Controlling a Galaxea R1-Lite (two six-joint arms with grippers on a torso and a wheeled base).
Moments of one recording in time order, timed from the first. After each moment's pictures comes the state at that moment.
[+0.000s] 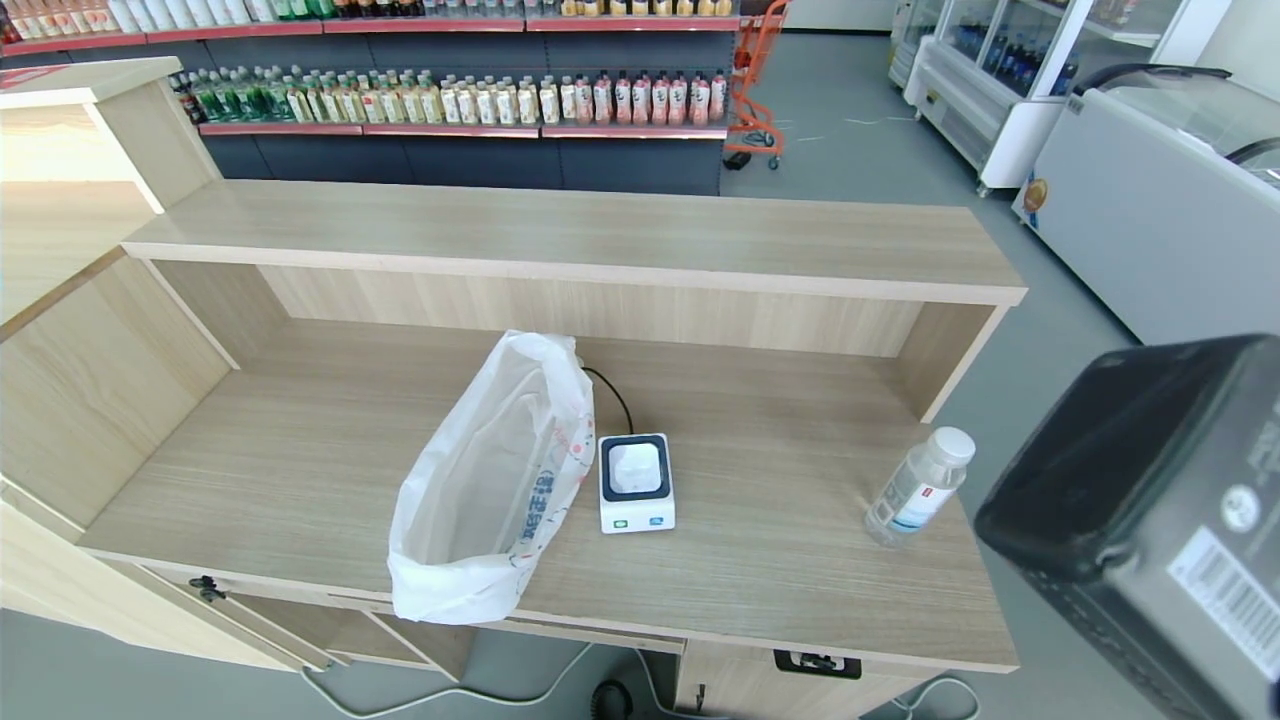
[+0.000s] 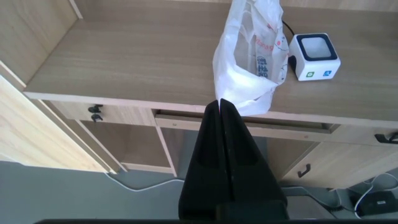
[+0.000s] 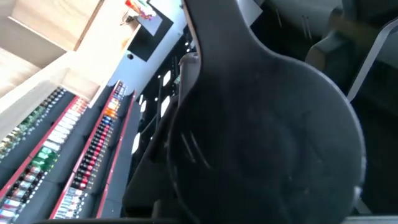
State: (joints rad) left arm 0.00 0.00 0.00 0.00 -0.03 0.01; right arm 0.56 1.10 -0.73 -0.35 1.10 -2.65
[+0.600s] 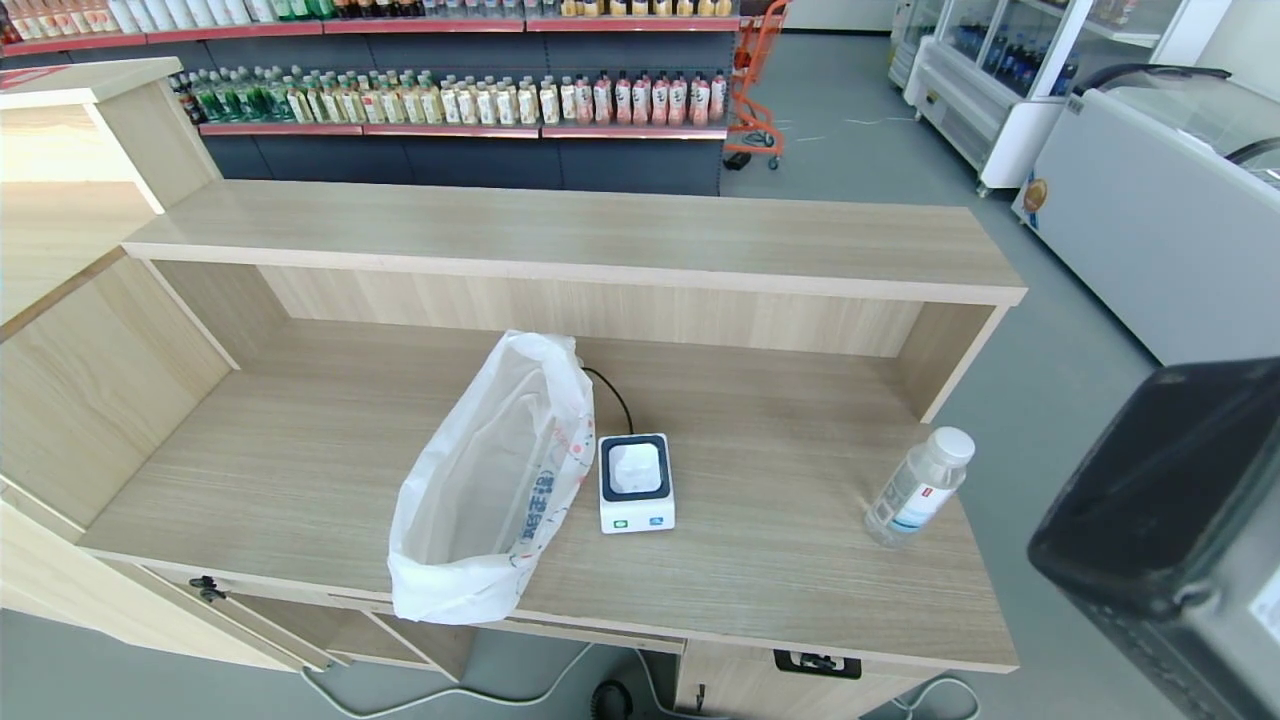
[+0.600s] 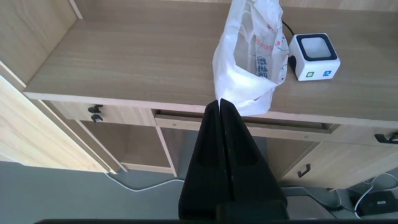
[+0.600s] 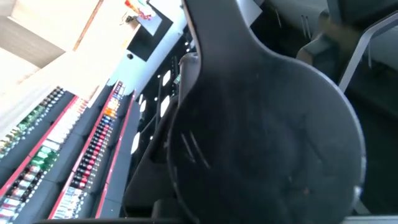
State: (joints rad) left arm 0.00 0.00 0.00 0.00 -0.03 0.01; right arm 0.56 1.06 -0.72 -0.32 1.11 -2.65
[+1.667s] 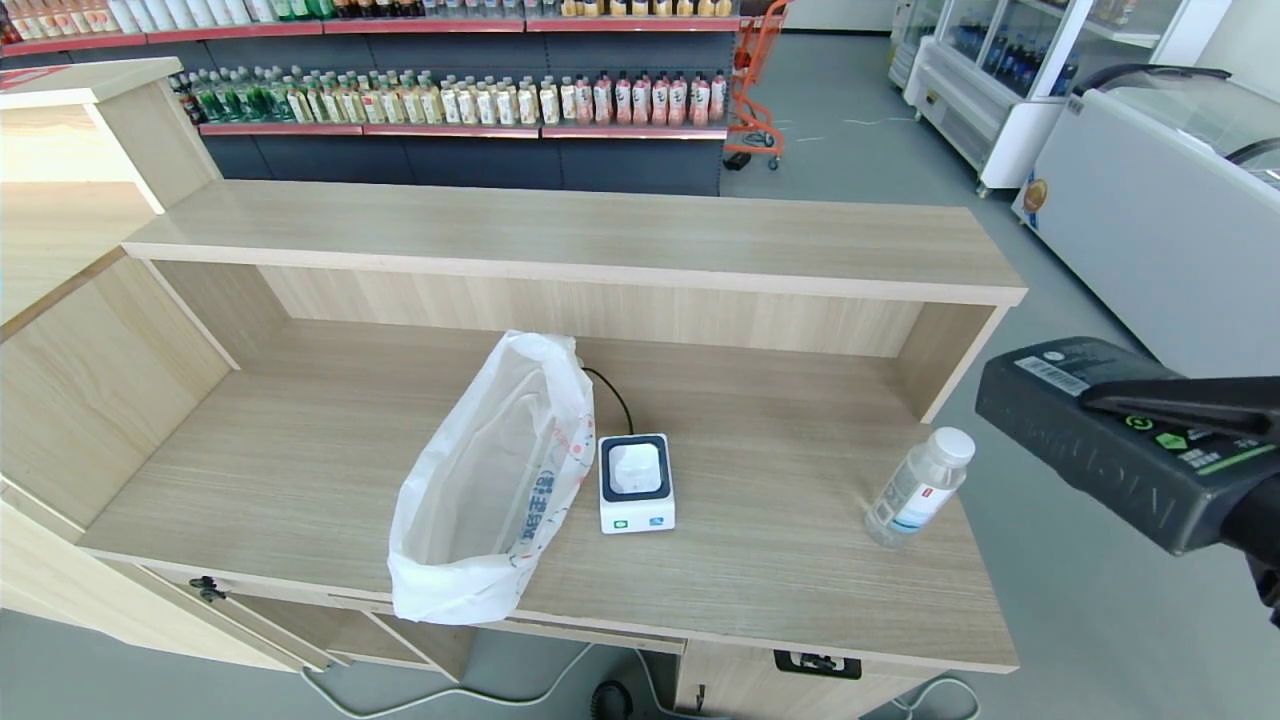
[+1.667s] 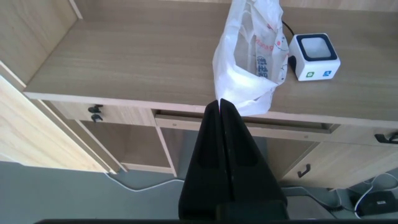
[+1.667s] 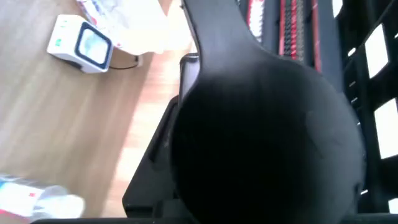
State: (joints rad) left arm 0.00 0.00 0.00 0.00 -0.03 0.01; right arm 0.21 1.05 -0.71 -0.18 0.76 -1.80
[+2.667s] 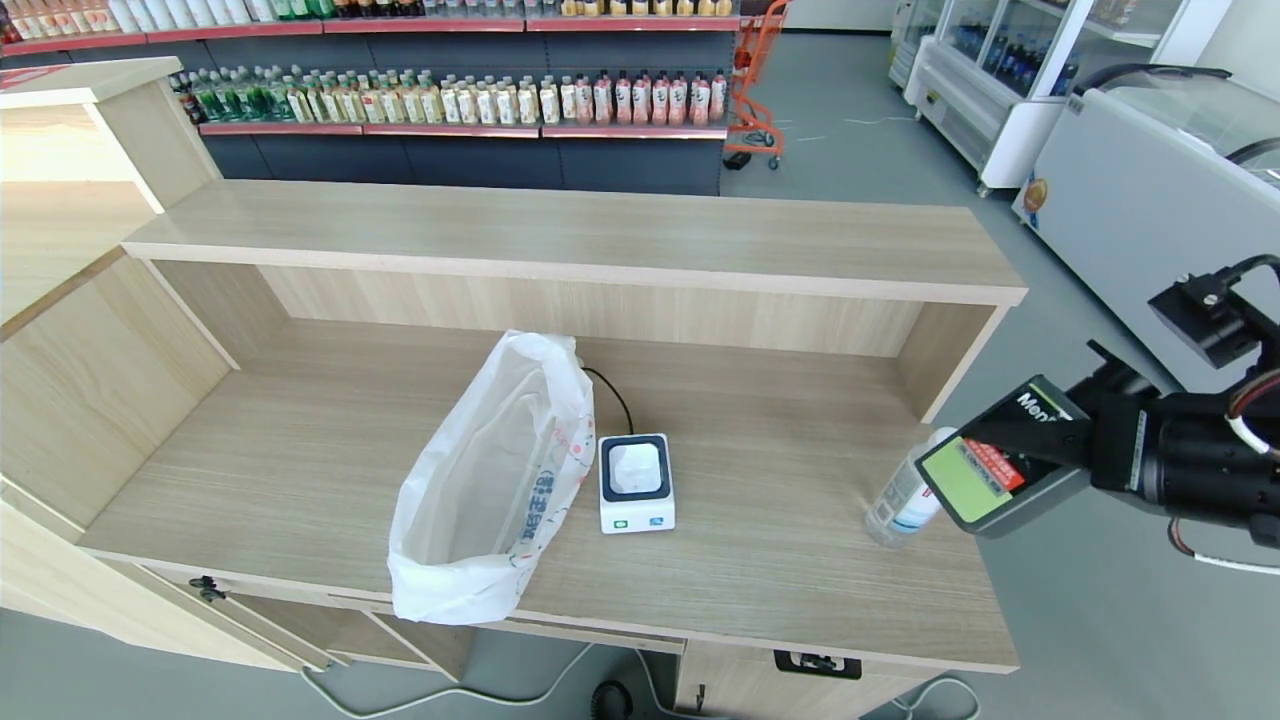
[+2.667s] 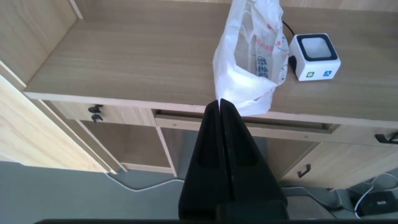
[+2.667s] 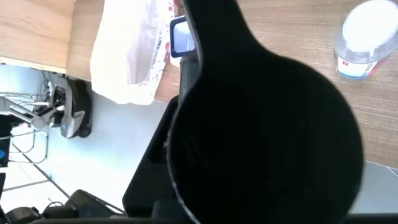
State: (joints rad) left arm 0.00 0.00 0.00 0.00 -0.03 0.01; right arm 0.21 1.29 -0.74 -0.14 0.34 0.38
